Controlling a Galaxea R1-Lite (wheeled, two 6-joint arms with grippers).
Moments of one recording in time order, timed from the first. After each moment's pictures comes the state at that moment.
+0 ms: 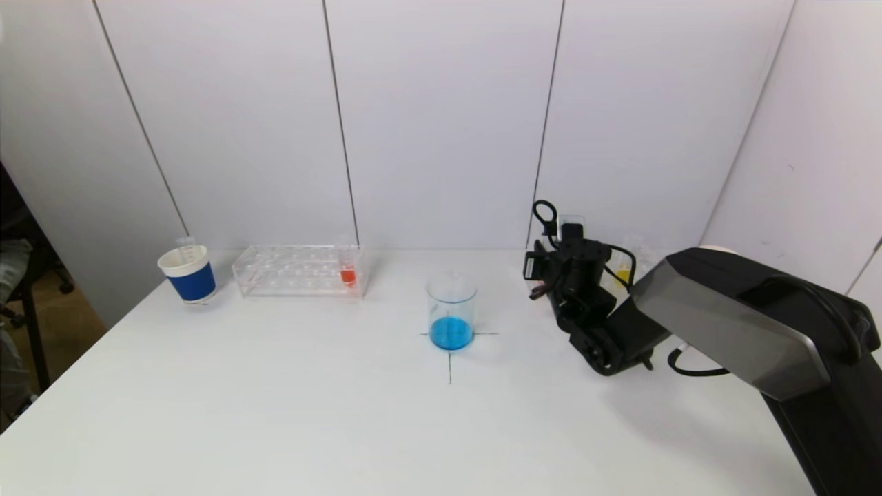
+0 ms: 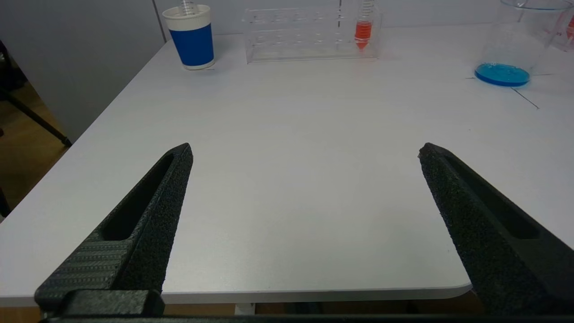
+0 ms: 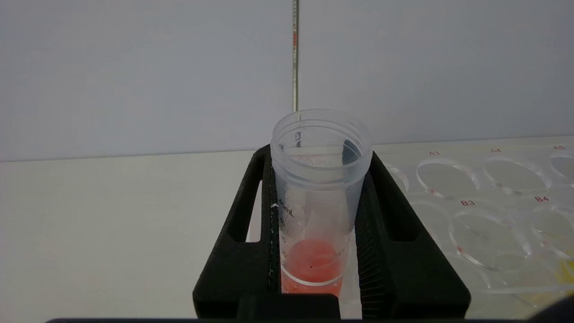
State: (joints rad) left arm -0.01 0.00 0.00 0.00 0.00 0.02; right arm 0.38 2.53 -1.29 -1.21 -0.46 0.04
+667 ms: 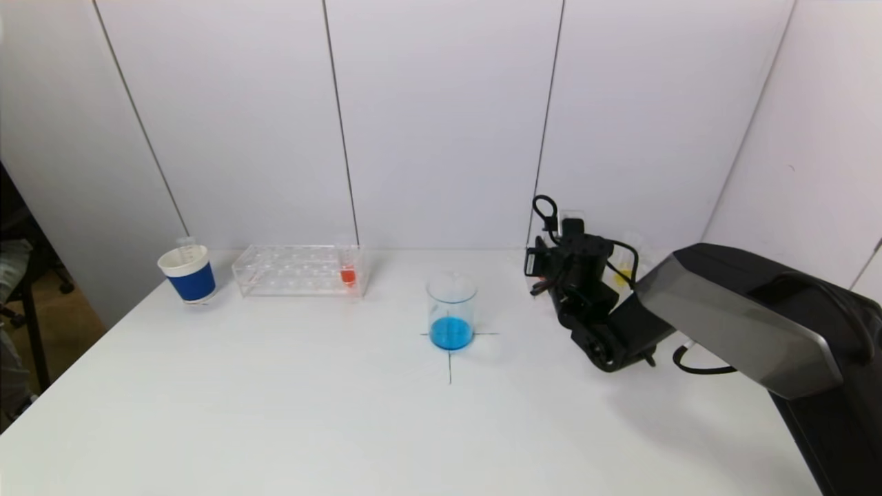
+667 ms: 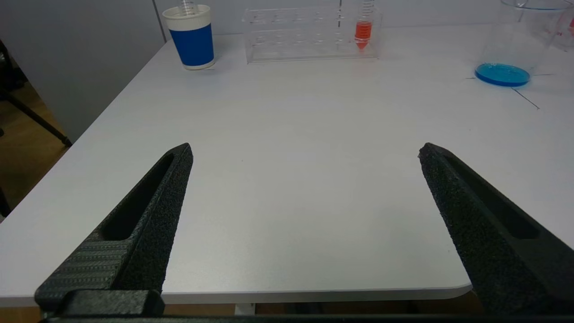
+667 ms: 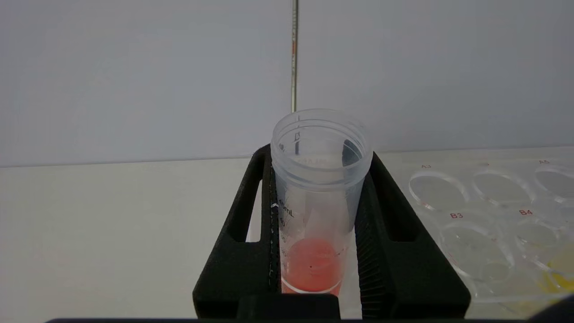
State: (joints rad) left arm -0.01 0.00 0.00 0.00 0.00 0.02; right arm 0.38 2.50 -1.29 -1.18 -0.46 0.02
